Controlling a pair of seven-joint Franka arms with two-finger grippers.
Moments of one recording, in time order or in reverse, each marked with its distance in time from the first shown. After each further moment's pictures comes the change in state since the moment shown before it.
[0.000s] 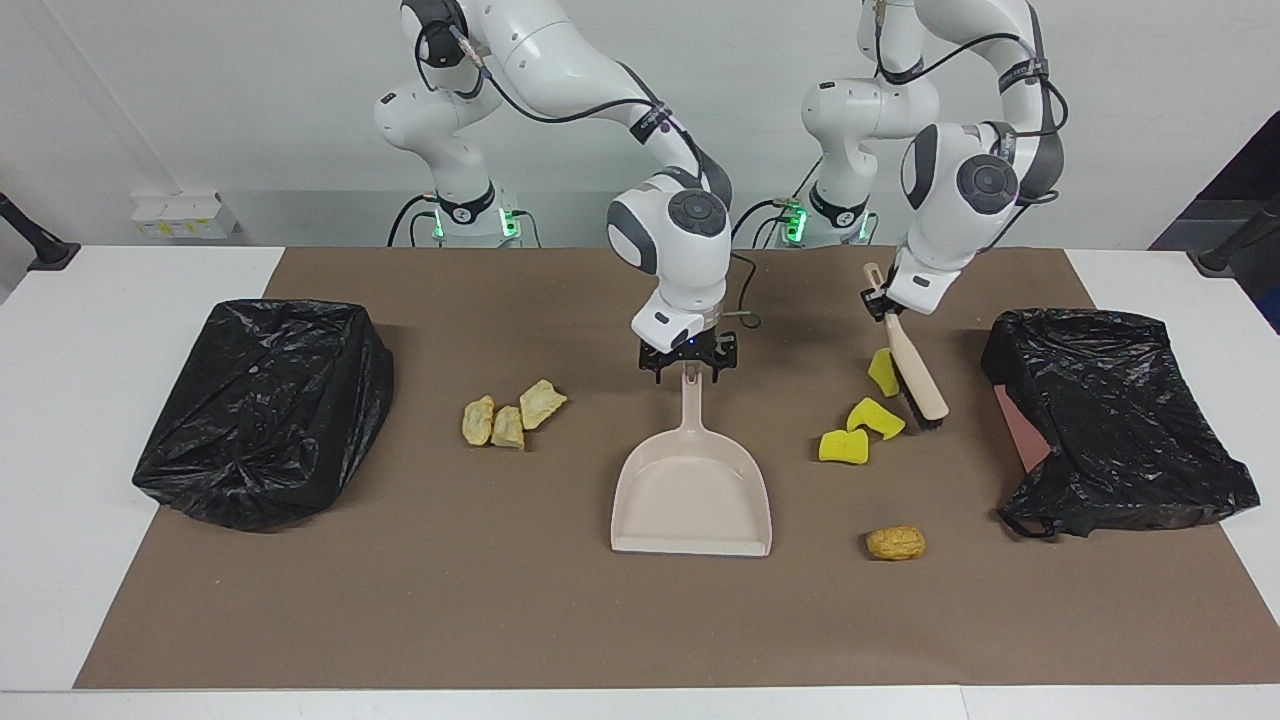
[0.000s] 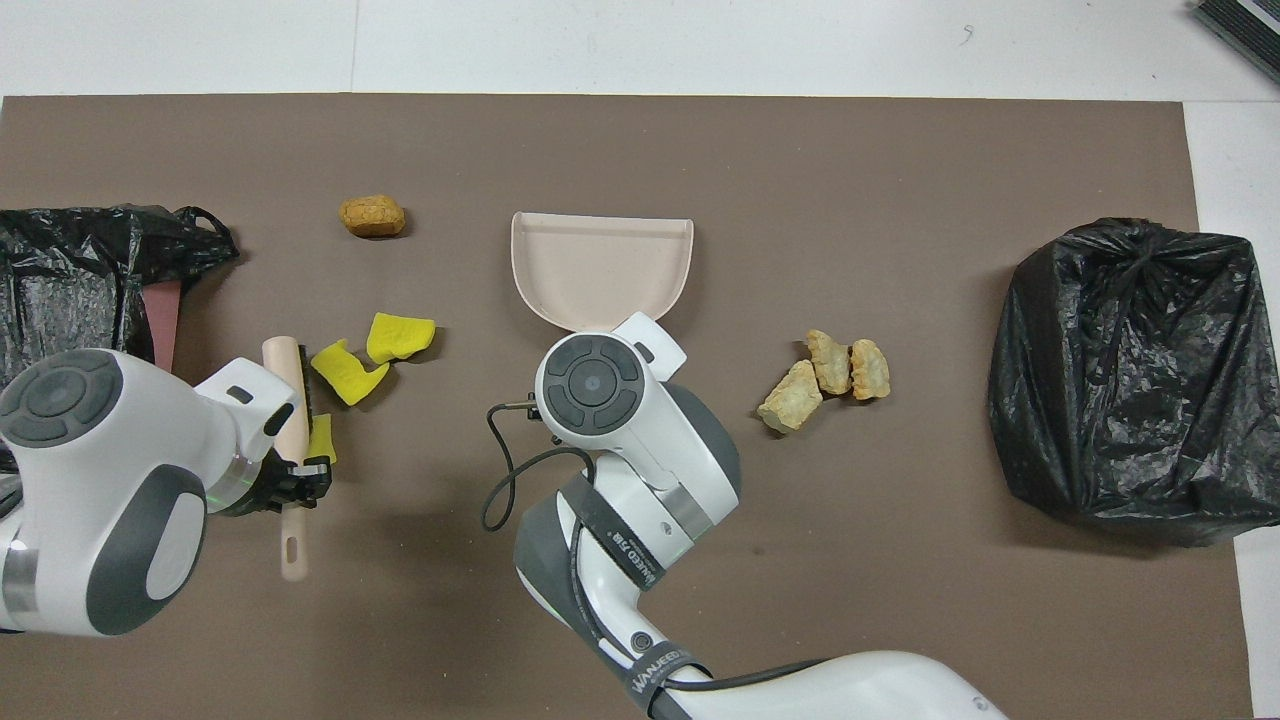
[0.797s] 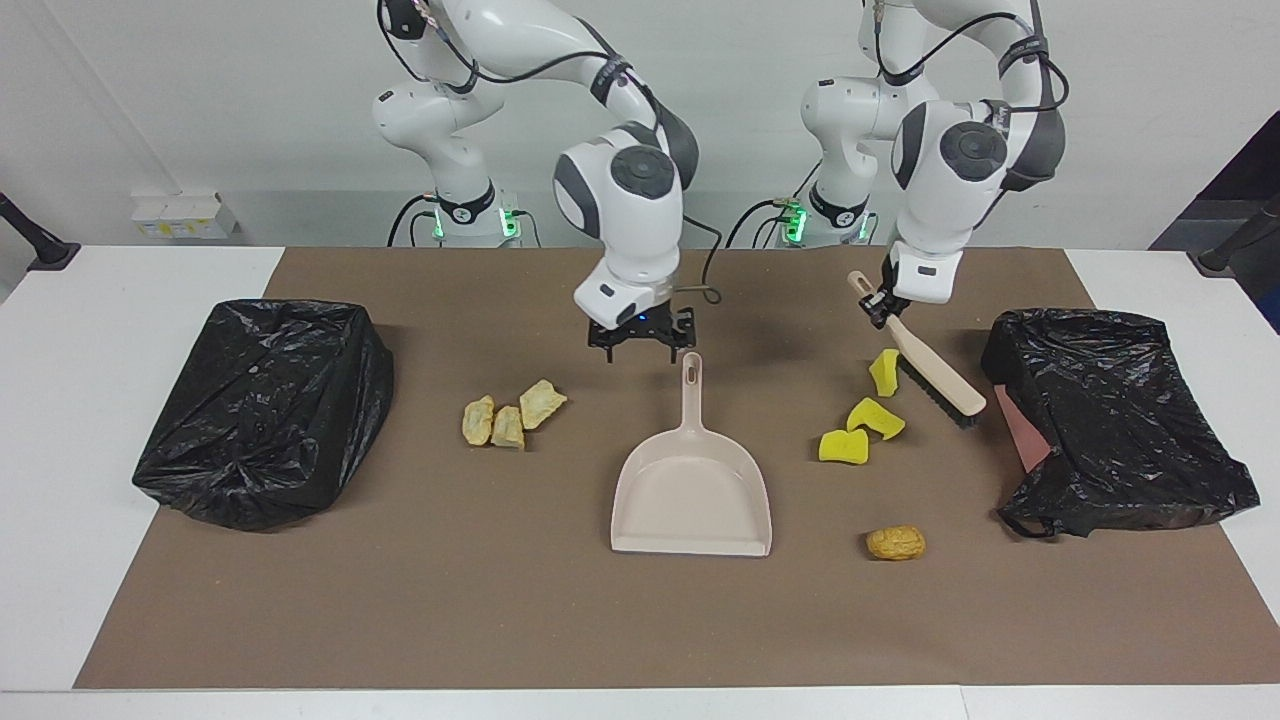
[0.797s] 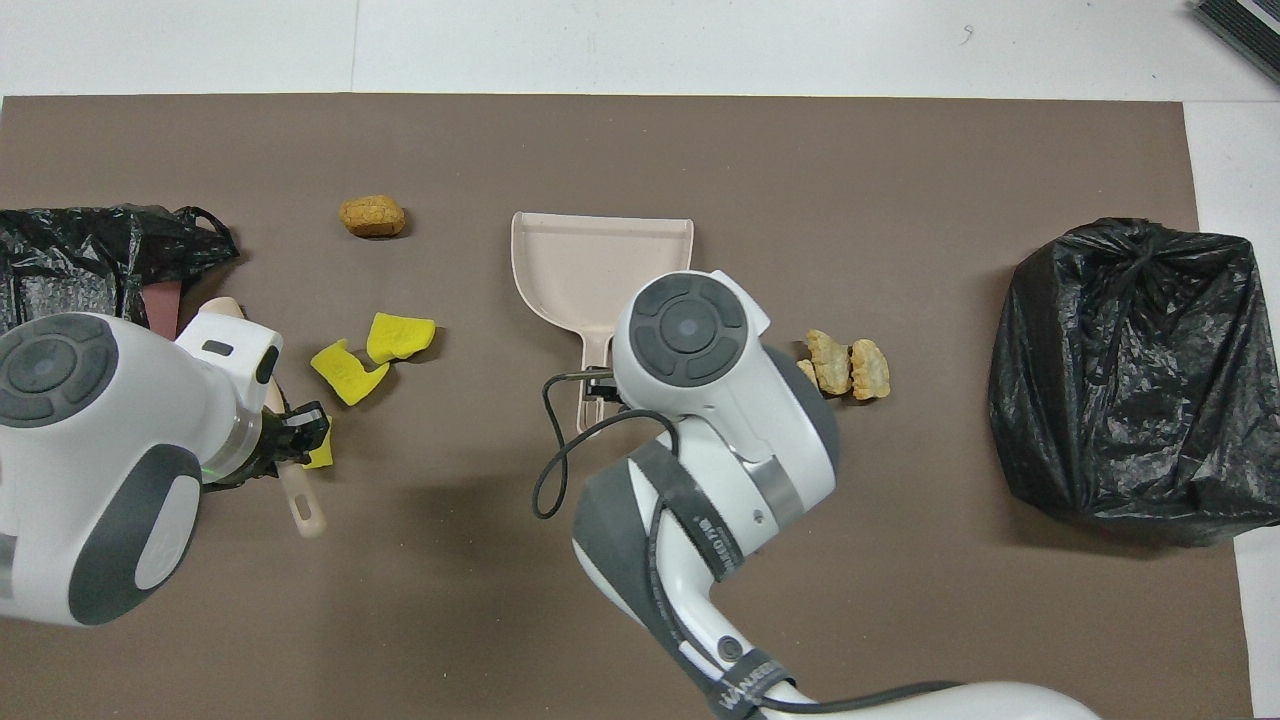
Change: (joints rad) left arm -0.037 0.010 0.024 0.128 0.085 -0.055 -0.318; right arm -0.059 -0.101 -0.003 -0.007 0.001 -0.126 -0.049
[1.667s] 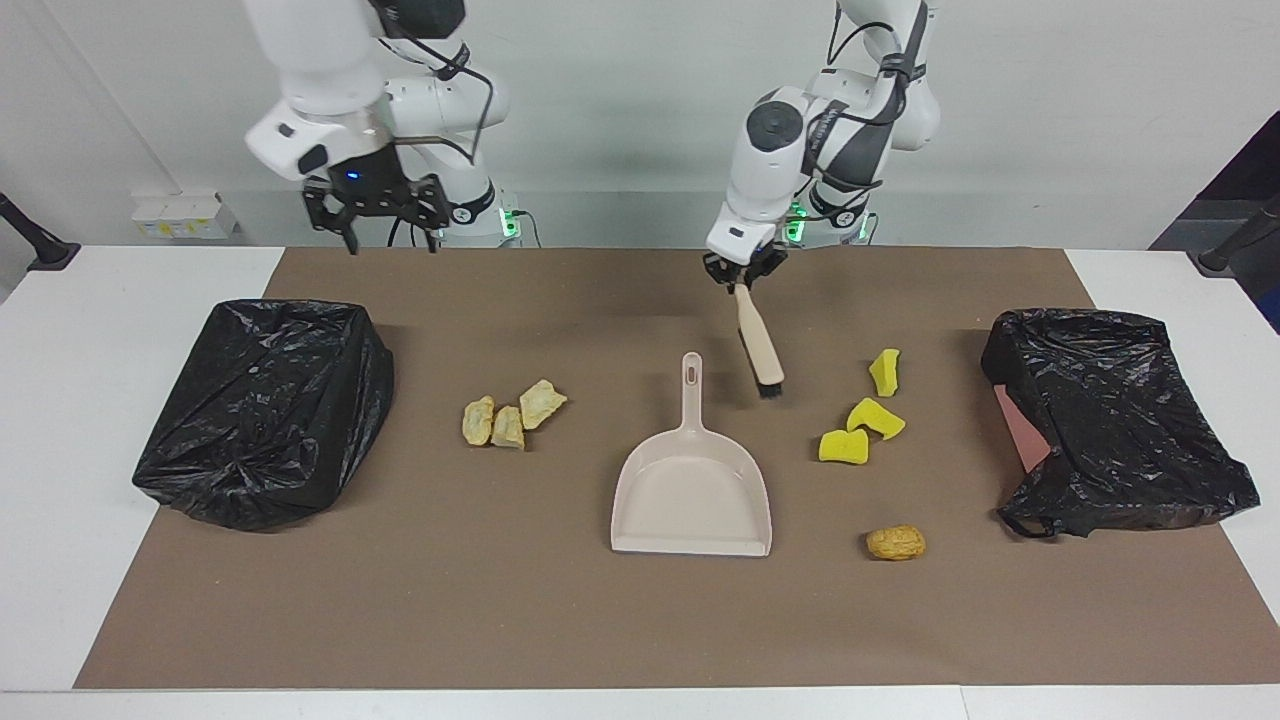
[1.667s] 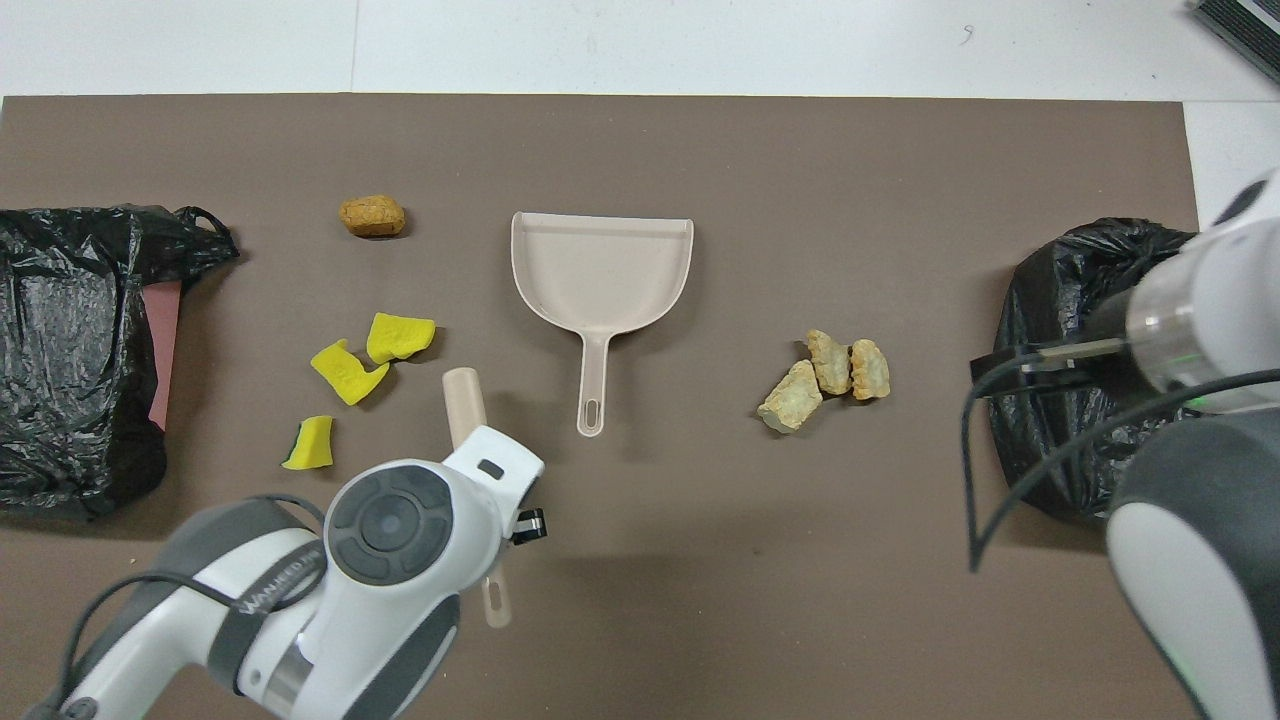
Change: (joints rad) left arm -0.414 -0.008 0.000 -0.088 -0.098 0.102 -0.124; right arm -0.384 -0.413 -0.018 0.015 -0.085 -0.471 -0.508
